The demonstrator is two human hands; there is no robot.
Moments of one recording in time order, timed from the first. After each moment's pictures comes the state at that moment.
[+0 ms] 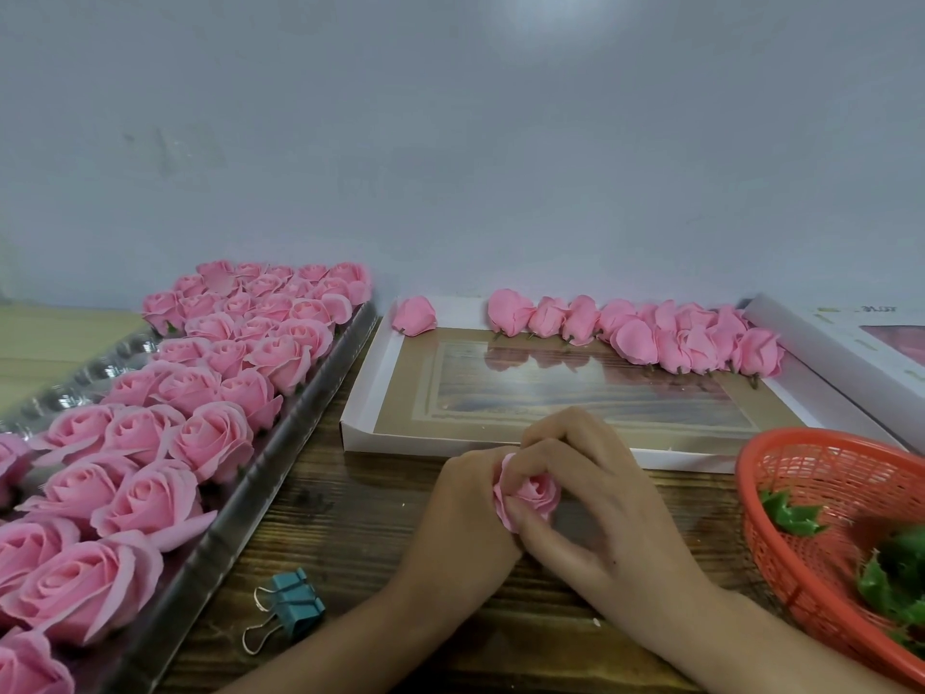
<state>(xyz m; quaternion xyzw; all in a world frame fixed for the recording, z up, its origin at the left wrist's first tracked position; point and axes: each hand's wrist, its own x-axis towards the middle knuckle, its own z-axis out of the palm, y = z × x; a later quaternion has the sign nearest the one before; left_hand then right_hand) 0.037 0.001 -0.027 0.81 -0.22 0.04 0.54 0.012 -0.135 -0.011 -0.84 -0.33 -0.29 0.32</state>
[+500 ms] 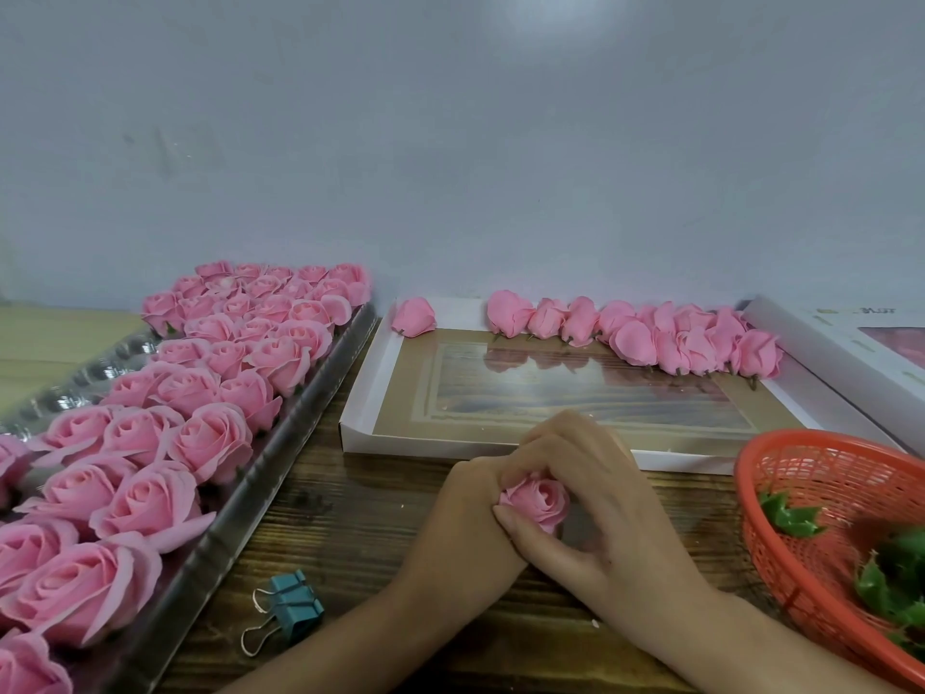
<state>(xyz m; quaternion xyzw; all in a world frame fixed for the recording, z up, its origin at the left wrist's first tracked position) 0.028 0.002 -0.022 0.81 -0.22 0.02 0.54 0.011 -0.134 -0.009 -0.85 -0.32 -0.28 0.32</state>
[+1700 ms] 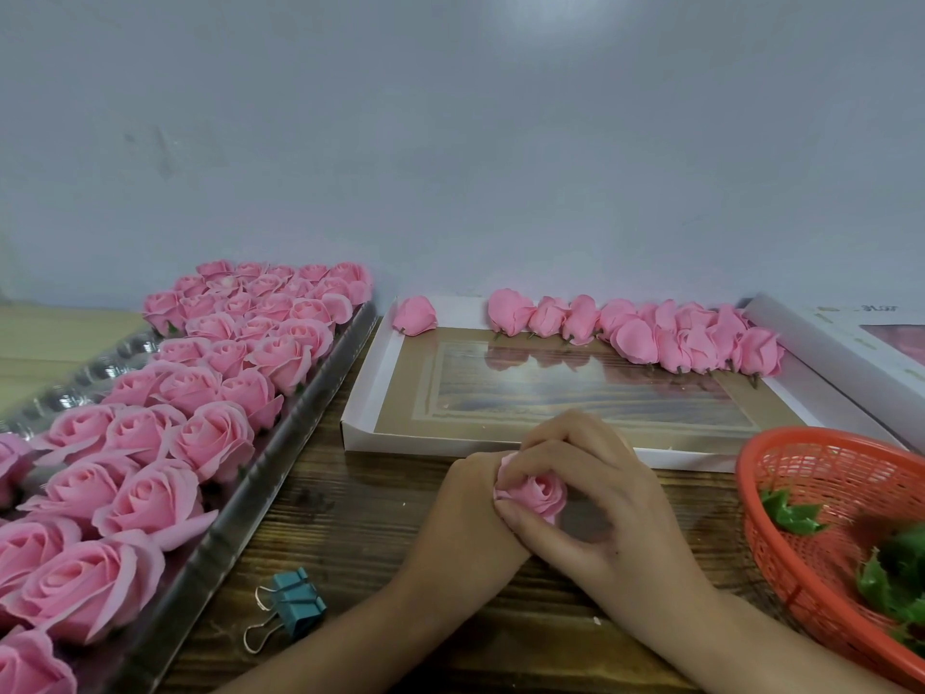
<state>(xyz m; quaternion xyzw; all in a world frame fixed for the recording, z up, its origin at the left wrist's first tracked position) 0.031 0.001 -0.022 0.80 -0.21 0.02 0.56 0.011 -0.132 -0.009 -0.84 -0.30 -0.28 0.36</state>
